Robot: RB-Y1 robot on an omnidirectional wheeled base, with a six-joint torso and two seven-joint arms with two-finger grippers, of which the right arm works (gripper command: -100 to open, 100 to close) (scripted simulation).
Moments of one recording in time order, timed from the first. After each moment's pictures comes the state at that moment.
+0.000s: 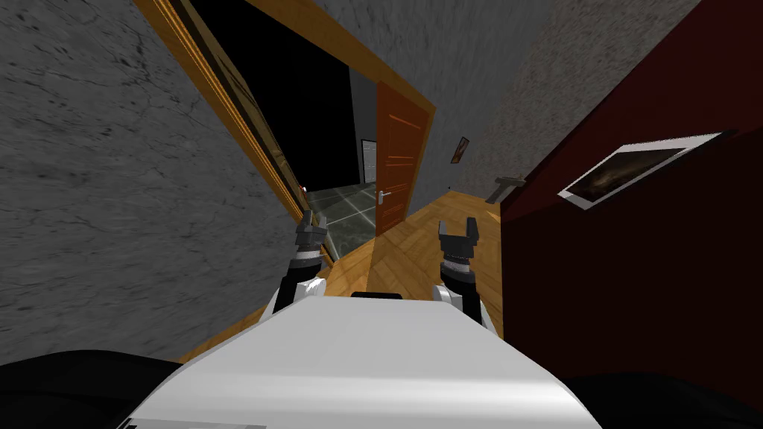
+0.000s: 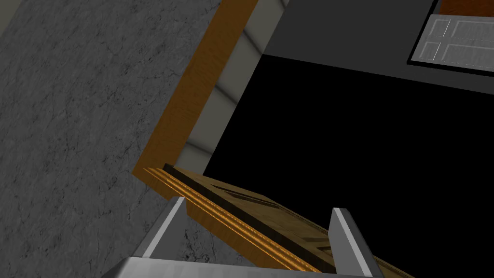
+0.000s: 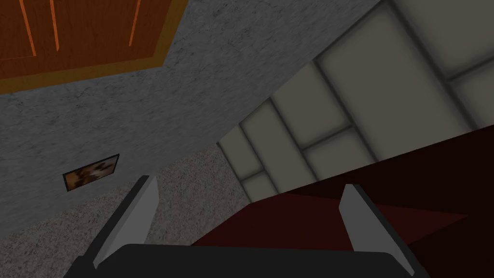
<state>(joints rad) 0.53 -0.04 0.00 -2.26 -0.01 -0.59 -0.16</state>
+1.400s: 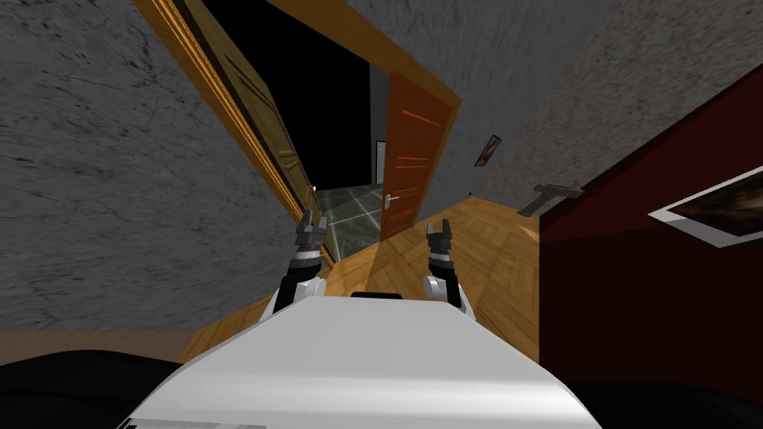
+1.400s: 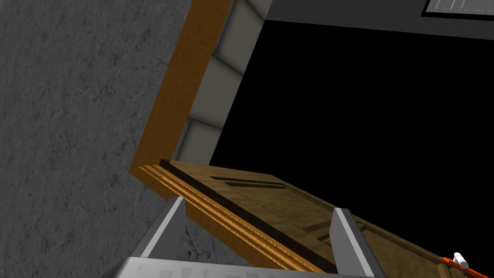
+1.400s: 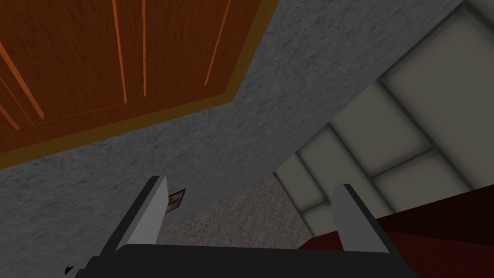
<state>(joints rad) 0.36 -0.09 0.03 -1.99 -0.11 -0.55 -0.08</state>
